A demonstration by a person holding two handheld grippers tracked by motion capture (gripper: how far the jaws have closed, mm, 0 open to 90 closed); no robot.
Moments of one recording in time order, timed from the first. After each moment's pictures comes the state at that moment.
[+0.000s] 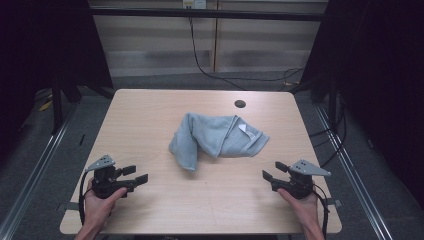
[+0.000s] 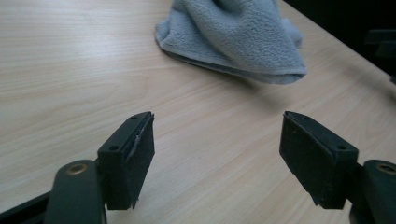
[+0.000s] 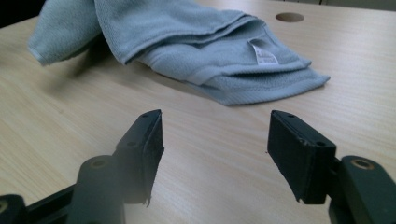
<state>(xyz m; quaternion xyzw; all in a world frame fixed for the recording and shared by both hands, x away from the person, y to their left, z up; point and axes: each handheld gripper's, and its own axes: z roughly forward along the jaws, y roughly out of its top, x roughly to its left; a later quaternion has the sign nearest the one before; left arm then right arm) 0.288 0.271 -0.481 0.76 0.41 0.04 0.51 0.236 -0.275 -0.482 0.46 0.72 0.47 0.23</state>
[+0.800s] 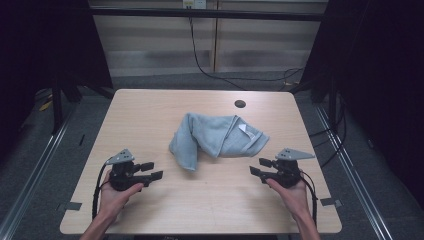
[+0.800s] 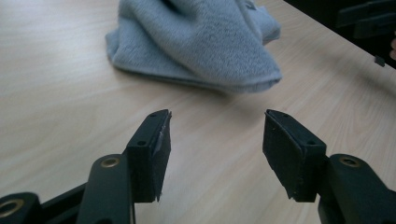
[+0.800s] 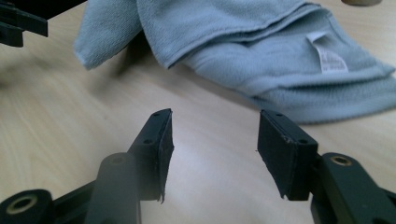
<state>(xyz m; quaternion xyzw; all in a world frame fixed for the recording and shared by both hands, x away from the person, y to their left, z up) 0.311 0.223 -0.472 0.79 0.36 0.04 0.50 0.272 -0.245 -0.462 0.44 0.76 0.46 0.14</state>
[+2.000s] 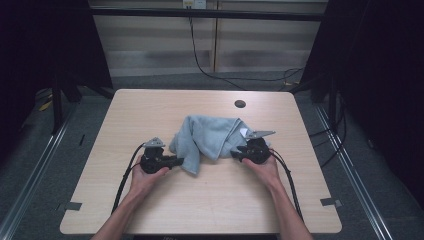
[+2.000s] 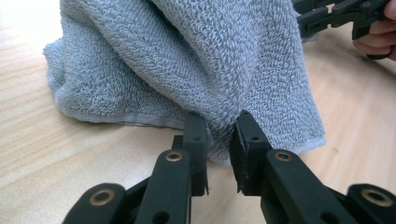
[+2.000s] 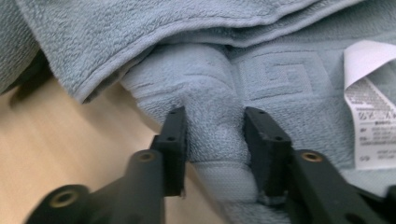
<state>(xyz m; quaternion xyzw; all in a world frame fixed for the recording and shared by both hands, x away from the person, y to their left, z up) 0.362 0.165 -0.505 0.81 0.35 0.01 0.46 0.362 -0.200 -0.507 0.42 0.81 0.40 0.12</state>
